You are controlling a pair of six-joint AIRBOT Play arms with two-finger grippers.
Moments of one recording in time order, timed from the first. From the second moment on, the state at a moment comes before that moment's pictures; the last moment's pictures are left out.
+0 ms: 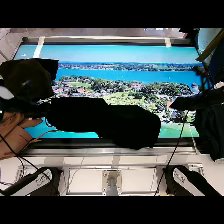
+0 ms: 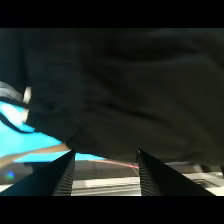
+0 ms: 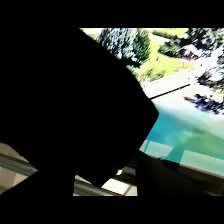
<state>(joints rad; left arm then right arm) 0.31 -1.15 0.94 1.22 -1.27 -1.35 -0.26 -1.02 1.07 -1.12 1.49 1.20</state>
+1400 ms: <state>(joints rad) 0.36 -1.26 0.82 0.99 -0.99 -1.19 -0.26 -1.01 0.89 -1.12 1.44 1.13</state>
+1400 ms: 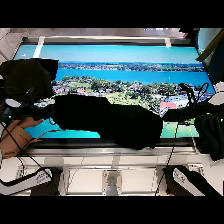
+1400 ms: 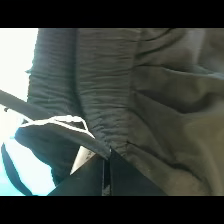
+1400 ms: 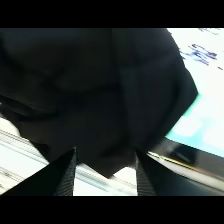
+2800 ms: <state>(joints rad) 0.36 -1.04 0.82 1.05 -0.99 -1.18 -0.26 -1.26 0.63 -0.92 1.04 0.93</state>
